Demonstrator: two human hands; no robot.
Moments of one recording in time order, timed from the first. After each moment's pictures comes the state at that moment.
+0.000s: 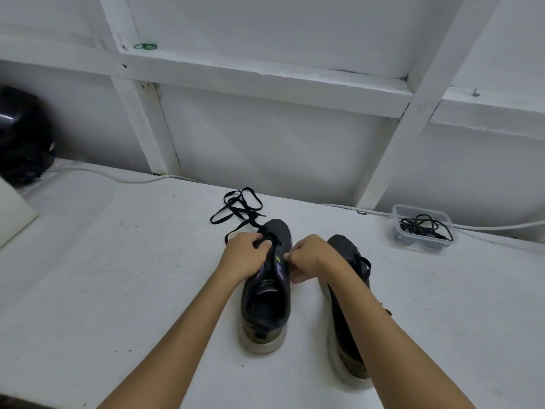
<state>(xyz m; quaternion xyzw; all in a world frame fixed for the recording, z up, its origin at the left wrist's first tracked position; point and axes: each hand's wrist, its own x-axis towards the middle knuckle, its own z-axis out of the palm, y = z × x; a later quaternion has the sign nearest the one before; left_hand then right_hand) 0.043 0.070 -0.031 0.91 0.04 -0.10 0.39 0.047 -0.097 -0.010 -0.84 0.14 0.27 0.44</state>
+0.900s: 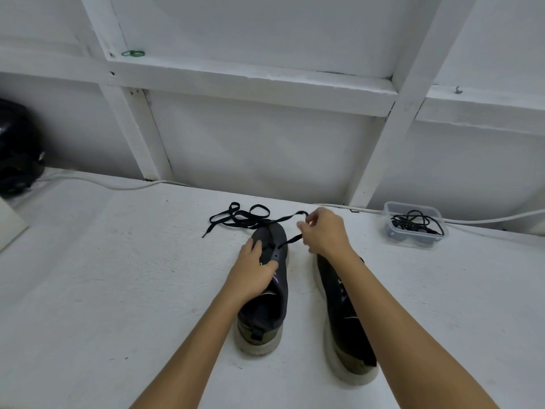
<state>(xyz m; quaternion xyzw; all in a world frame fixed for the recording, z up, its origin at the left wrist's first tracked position) 0.016 0.050 -0.041 0.89 0.03 -0.18 0.41 0.071 -0.124 -0.009 -0.91 0.13 0.00 0.40</state>
